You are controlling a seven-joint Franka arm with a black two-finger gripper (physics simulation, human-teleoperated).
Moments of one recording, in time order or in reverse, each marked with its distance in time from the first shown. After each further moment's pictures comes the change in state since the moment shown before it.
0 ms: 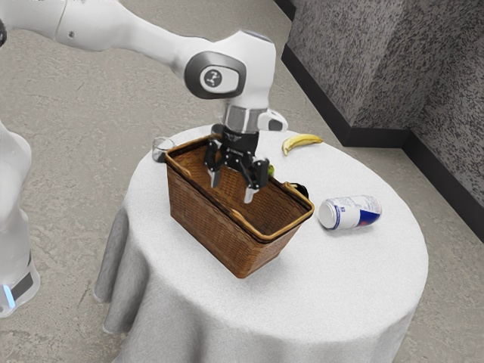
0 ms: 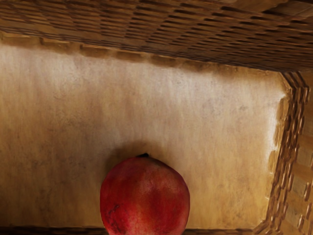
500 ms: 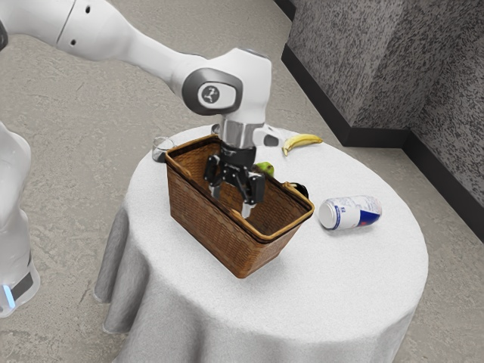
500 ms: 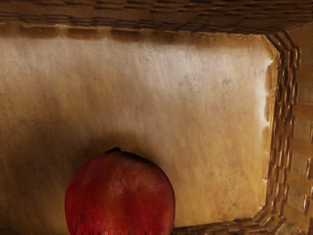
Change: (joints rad) arm 0.002 0.027 -0.025 -0.065 -0.067 0.086 0.152
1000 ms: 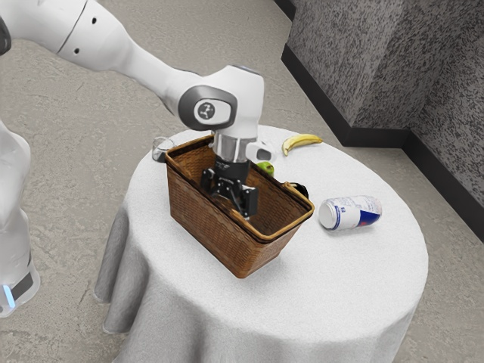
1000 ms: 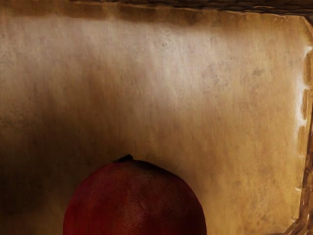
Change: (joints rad) arm 0.010 0.012 -0.007 -0.080 -0.041 0.076 0.052
